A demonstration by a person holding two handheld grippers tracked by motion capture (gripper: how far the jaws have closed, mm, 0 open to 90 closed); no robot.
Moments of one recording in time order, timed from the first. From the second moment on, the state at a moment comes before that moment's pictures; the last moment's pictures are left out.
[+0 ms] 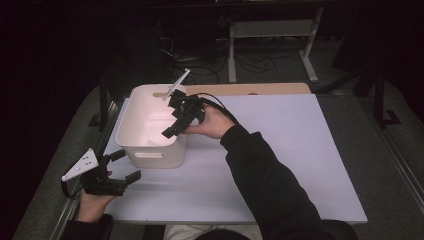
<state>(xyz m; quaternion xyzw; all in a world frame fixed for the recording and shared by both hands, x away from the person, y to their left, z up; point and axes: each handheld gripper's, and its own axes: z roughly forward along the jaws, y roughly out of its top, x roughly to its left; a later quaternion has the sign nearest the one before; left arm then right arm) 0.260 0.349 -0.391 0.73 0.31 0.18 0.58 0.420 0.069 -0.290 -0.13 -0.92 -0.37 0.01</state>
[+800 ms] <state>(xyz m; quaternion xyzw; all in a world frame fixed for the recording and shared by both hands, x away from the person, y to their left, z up) 0.260 0.349 -0.391 0.73 0.32 0.18 0.58 0.414 0.028 -0.282 -0.15 -0.91 -0.40 -0.03</state>
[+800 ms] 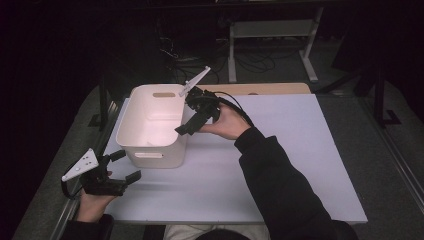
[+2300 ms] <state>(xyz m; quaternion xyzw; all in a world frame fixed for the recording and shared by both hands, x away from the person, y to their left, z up) 0.260 0.349 -0.391 0.73 0.32 0.18 0.58 0.406 -0.042 -0.302 -0.20 -0.89 -0.41 -0.05</state>
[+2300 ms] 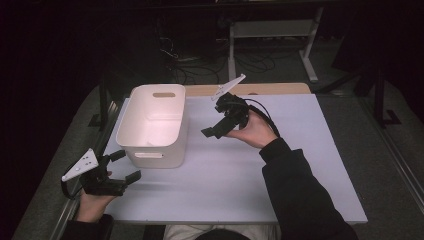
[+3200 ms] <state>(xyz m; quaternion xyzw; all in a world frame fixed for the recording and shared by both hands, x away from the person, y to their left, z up) 0.260 0.349 -0.391 0.73 0.32 0.18 0.58 0.390 -0.088 -0.320 -0.23 -0.87 -0.42 -0.06</state>
